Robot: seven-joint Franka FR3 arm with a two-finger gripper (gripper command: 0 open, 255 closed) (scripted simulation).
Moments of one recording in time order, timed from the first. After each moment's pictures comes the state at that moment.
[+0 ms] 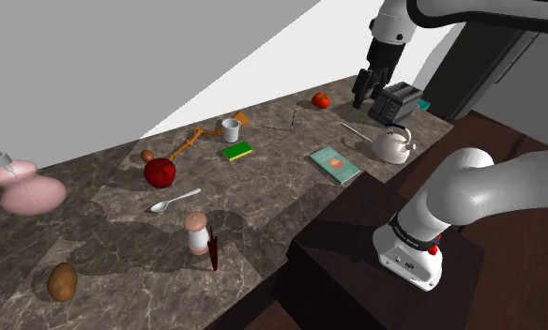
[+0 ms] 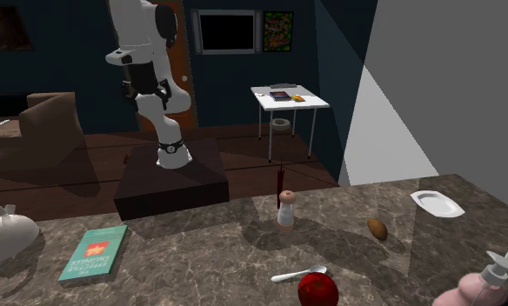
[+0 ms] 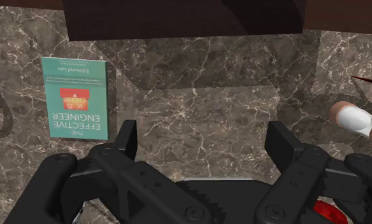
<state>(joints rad) 0.02 -0.76 -0.04 -2.42 -0.03 1.60 0.05</state>
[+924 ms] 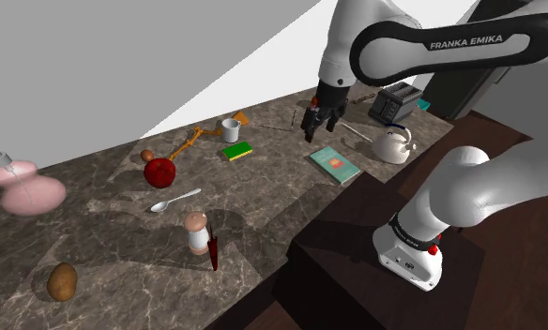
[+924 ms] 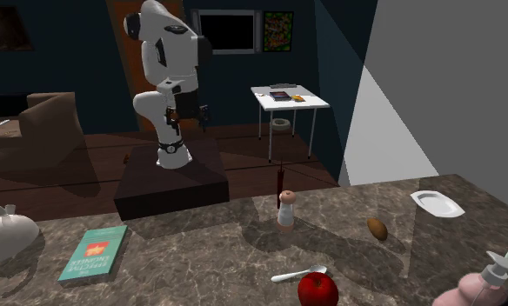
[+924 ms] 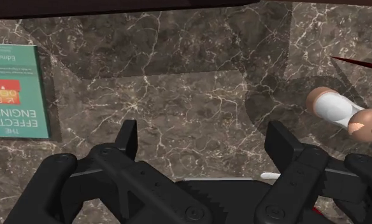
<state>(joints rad) 0.11 -0.59 0.17 -2.53 0.11 1.92 0.30</state>
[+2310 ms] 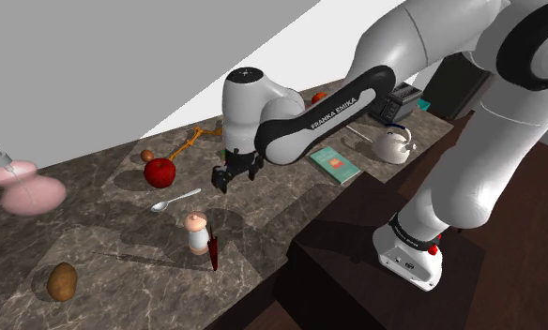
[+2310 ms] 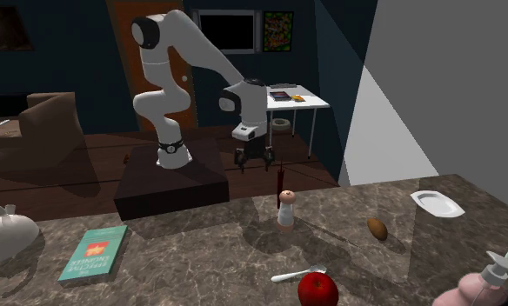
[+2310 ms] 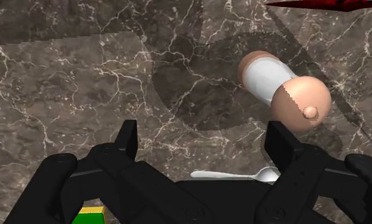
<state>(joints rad) 0.20 0.15 0.46 -2.22 -0.12 2.37 0.86</state>
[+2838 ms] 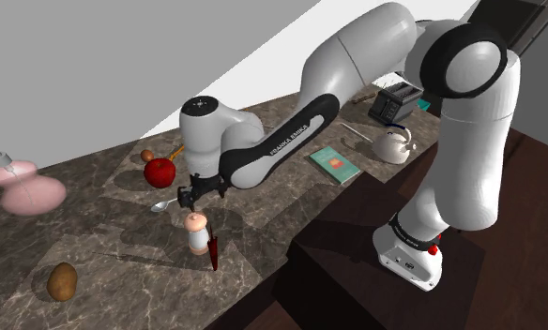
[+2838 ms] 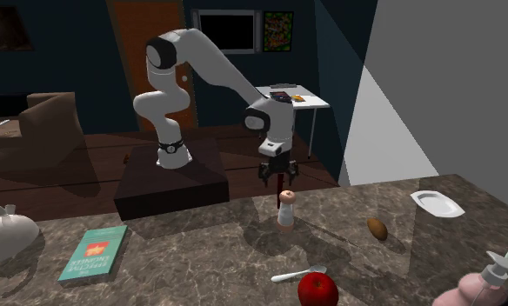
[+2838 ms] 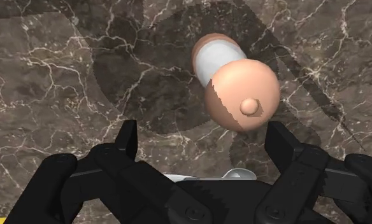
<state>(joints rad) 0.34 0.46 0.40 -1.93 -0.31 2.38 1.08</state>
